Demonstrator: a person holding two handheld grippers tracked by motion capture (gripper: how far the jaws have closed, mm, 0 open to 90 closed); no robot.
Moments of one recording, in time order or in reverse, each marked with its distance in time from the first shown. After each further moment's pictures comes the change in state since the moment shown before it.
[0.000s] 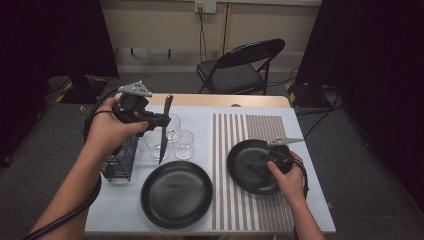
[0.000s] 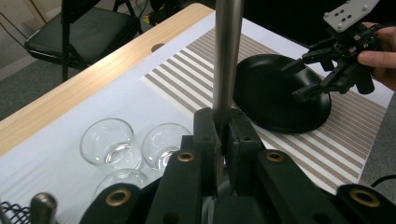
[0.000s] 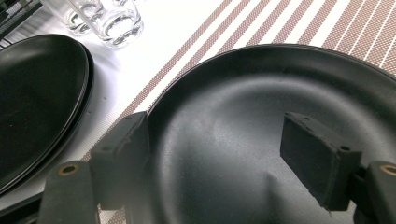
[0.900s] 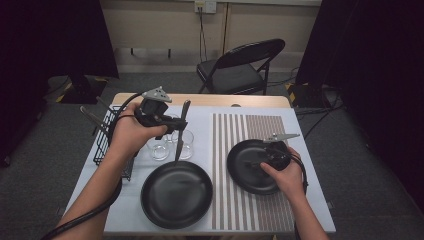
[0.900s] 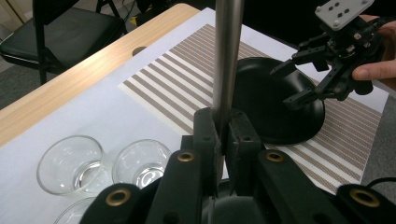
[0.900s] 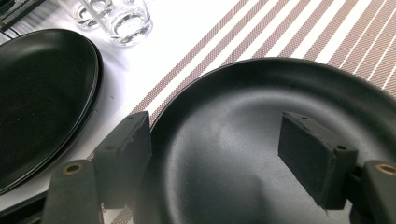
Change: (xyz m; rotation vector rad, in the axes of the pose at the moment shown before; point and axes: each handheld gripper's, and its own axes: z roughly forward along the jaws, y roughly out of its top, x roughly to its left) left arm -0.013 0.005 0.039 -0.019 -0.033 -0.004; right arm 0.007 0.015 -0.003 0.029 0.004 -0.063
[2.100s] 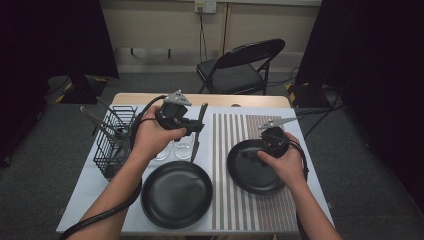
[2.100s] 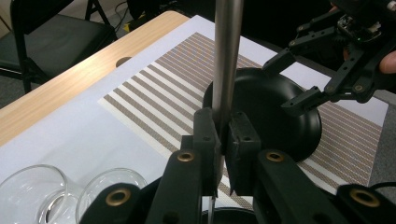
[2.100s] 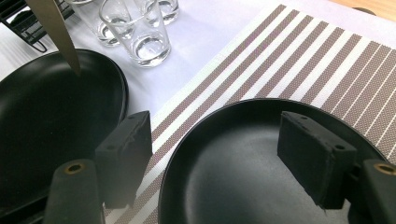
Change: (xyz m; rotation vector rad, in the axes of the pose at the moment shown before) left arm -0.018 0.009 0.036 -0.016 -0.018 0.017; right arm 0.020 0.047 -0.020 0.027 0.005 -0.063
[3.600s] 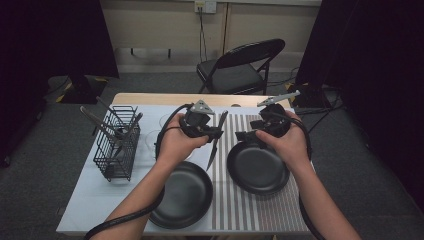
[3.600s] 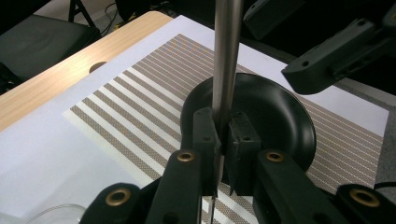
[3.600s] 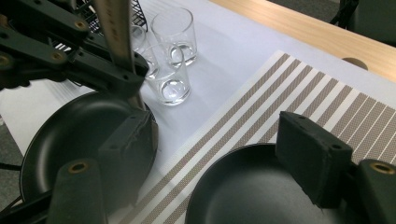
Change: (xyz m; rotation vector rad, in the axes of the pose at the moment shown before) left arm -0.029 0.004 0.048 -0.002 -0.009 0.008; right arm 0.018 0.060 -0.038 -0.033 0.029 -0.016
